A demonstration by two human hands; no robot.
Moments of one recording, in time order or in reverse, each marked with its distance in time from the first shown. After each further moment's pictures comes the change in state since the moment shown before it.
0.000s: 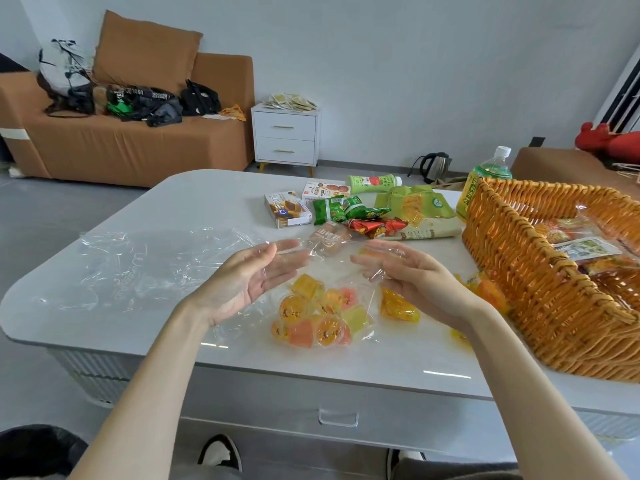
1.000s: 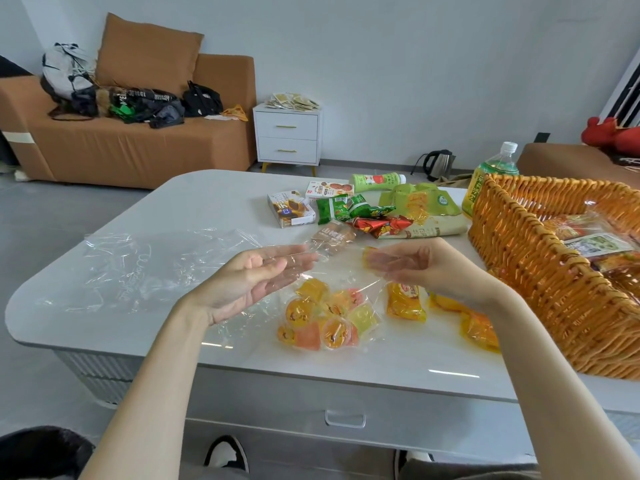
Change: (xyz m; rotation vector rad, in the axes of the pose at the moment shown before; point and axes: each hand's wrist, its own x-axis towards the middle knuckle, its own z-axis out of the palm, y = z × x) left_hand 0.003 0.000 -0.009 0.083 -0.094 -0.041; right_hand 0.004 -0.015 -0.011 -0.677 0.023 -0.076
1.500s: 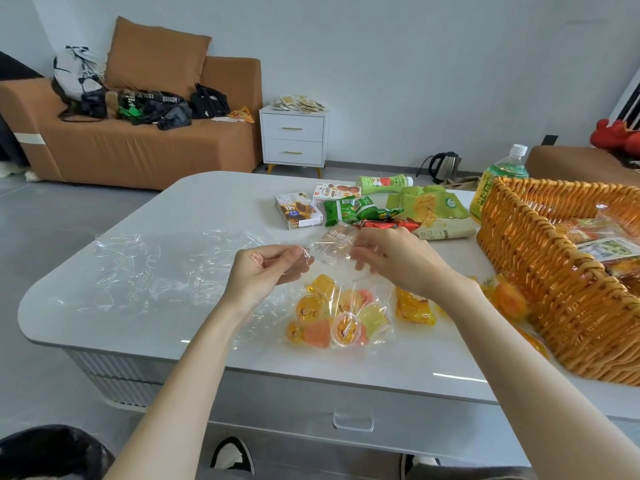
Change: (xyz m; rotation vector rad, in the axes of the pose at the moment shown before) left_hand 0.009 -0.013 0.013 0.211 0.471 0.250; right_hand 0.036 -0.042 0.039 -0.622 0.118 -0.065
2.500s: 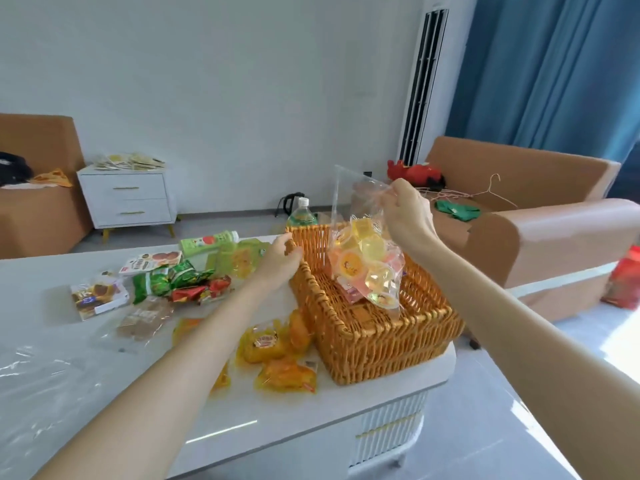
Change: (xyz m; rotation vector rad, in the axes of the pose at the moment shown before) left_hand 0.035 0.094 0.339 0.419 -0.399 0.008; right_hand -0.140 0.180 -0.238 0.204 0.782 0.612
